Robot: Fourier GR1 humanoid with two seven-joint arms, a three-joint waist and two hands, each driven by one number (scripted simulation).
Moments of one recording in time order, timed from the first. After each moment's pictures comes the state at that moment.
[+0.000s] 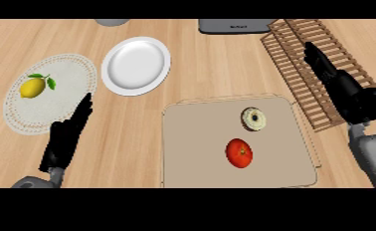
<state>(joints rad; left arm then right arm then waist) -0.06 0.50 -0.34 -1.34 0.27 0.29 0.01 -0.30 -0.54 0.15 -1.39 -0.16 0.02 -0.03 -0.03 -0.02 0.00</state>
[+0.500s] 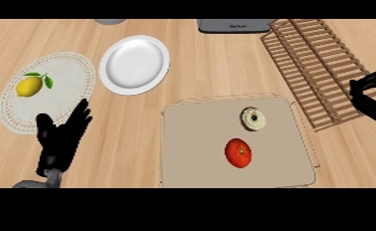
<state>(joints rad) -0.02 0.45 -0.26 -1.34 0.41 0.26 0.12 -0.13 -0.64 -0.06 -1.41 -0.07 -0.20 -0.02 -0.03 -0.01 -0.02</state>
